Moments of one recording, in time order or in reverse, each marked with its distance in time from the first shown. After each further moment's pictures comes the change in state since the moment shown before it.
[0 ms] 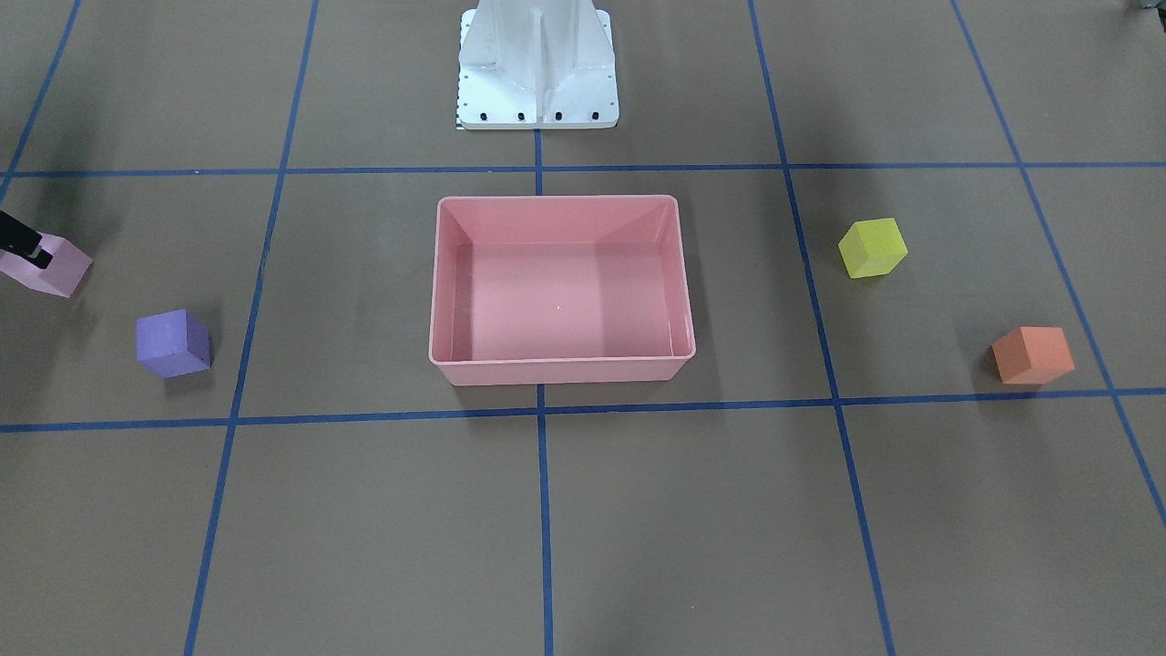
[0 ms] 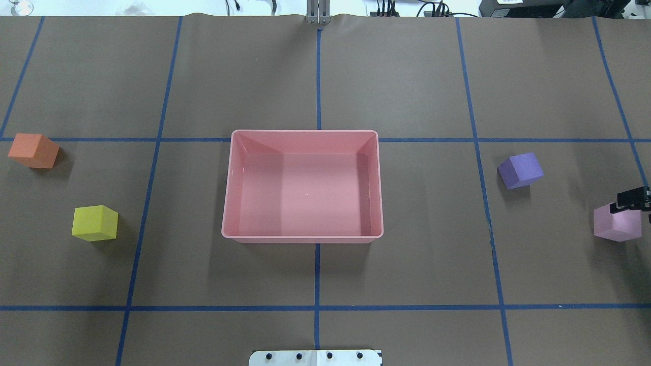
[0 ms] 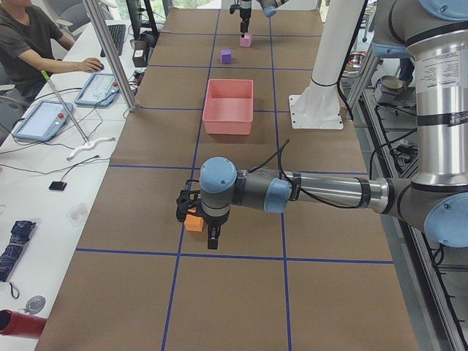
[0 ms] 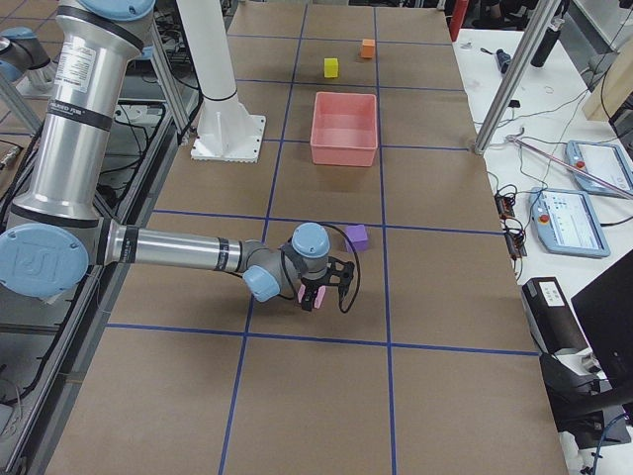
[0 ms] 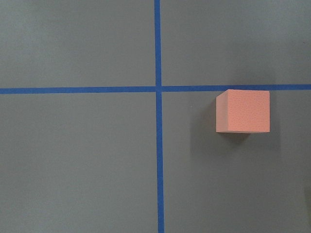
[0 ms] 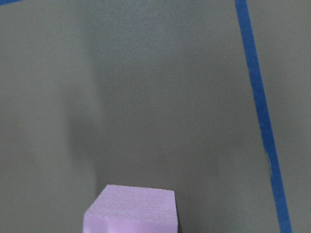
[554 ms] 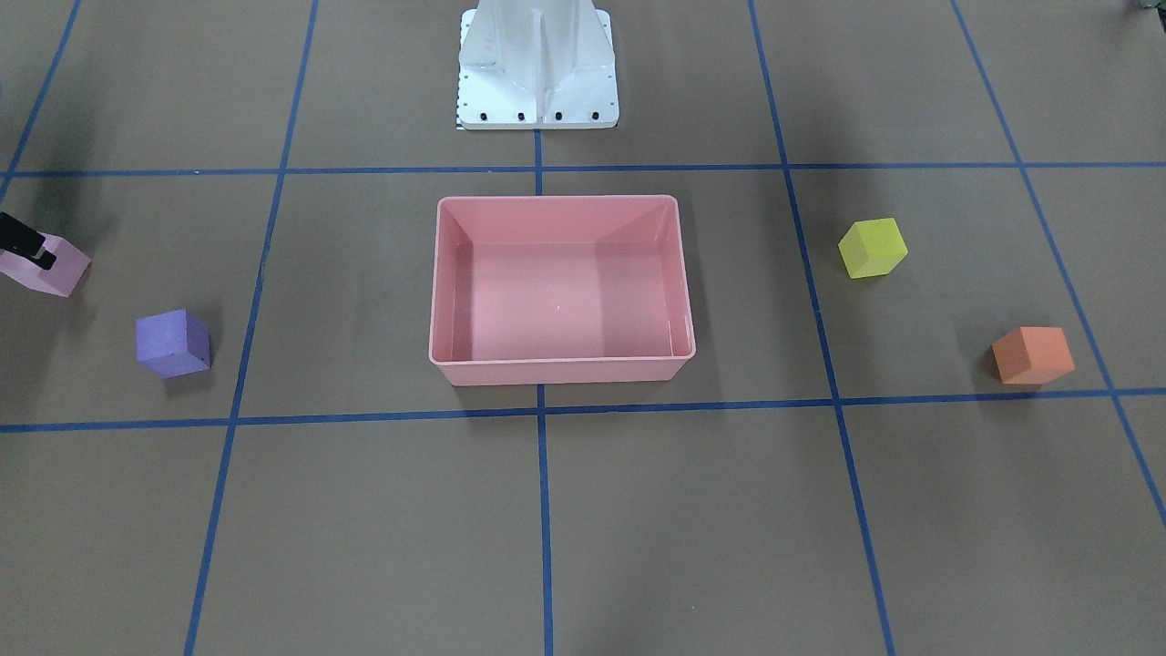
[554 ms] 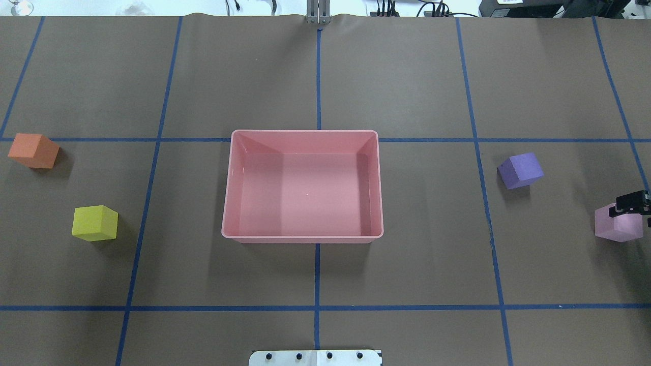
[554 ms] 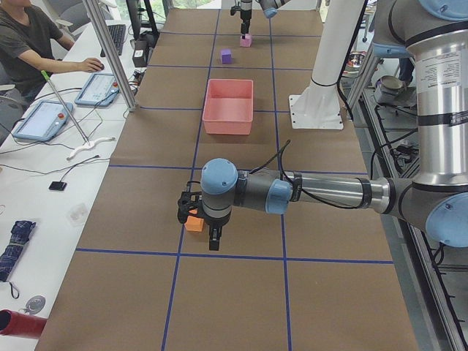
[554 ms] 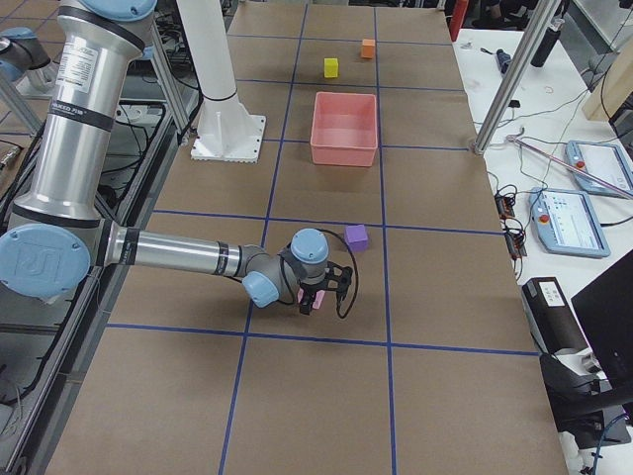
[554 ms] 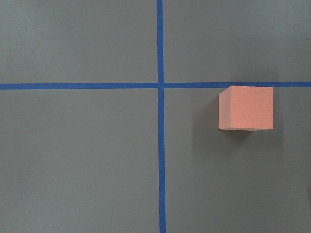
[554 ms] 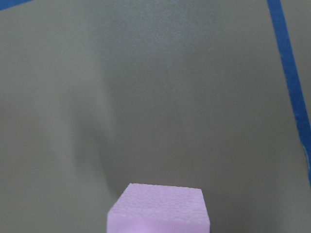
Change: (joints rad) left arm 0.000 0.006 -0.001 -0.001 0.000 -0.001; right arm -0.011 0.005 -0.036 0.018 -0.002 0.010
